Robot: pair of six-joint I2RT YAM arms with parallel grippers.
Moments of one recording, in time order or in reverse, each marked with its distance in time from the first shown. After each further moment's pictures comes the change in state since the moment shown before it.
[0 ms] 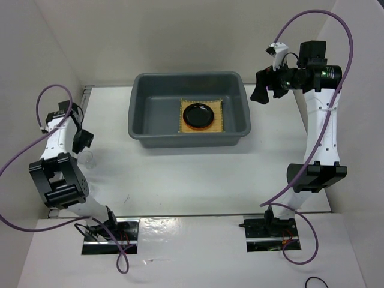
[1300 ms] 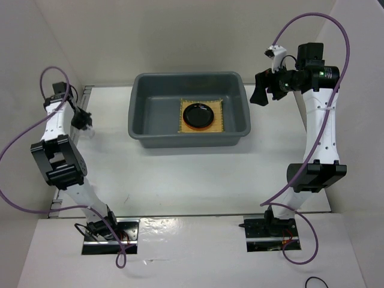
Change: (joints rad) left arm 0.027 0.270 0.231 0.180 0.297 0.161; right arm 0.000 0.000 -0.035 0.000 0.004 0.000
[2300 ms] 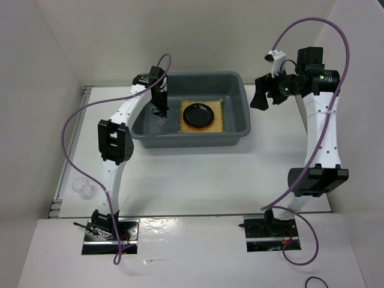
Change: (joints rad) left arm -0.665 0.507 0.767 -0.222 0.181 0.385; right arm 0.000 -0.053 -0.083 0.000 0.008 -0.005
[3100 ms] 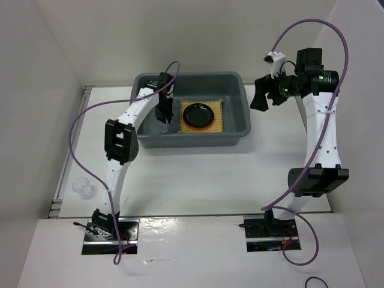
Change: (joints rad) left arm -0.054 0.053 0.008 -0.021 -0.060 0.006; right arm 0.000 -0.005 -0.021 0.000 0.009 0.000
